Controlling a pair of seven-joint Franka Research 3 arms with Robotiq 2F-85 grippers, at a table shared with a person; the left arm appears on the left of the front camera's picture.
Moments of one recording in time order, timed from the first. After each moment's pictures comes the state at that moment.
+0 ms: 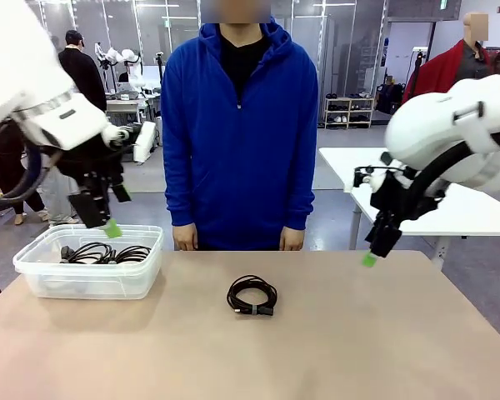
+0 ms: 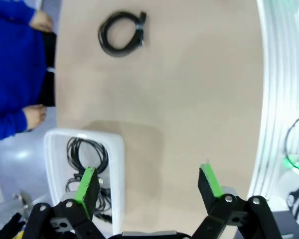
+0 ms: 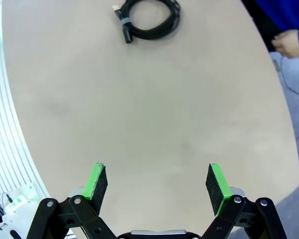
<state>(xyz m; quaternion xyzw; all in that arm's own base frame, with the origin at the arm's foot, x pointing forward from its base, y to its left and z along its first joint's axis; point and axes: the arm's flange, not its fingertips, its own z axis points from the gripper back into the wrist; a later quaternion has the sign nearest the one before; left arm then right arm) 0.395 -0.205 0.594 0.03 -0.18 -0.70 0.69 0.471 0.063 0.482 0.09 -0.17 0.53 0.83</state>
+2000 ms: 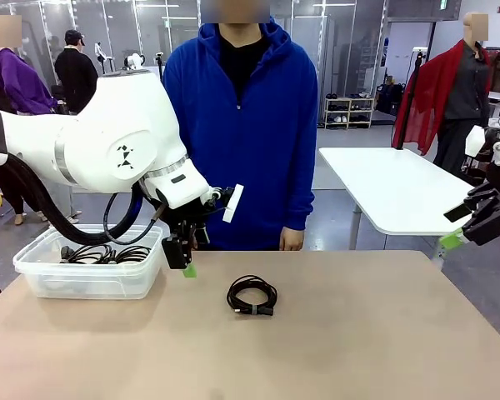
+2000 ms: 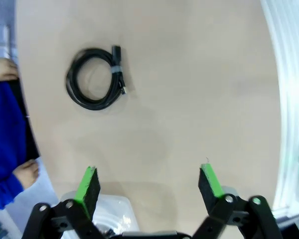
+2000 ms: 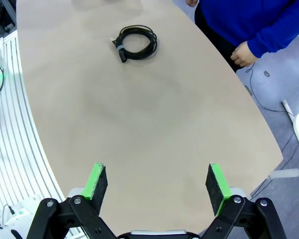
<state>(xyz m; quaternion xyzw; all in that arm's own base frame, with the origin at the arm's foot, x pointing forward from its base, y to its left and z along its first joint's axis) 0.435 -0.318 0.500 0.01 -0.14 -0.77 0.62 0.373 -0.054 0.534 0.14 -0.32 0.47 0.81</state>
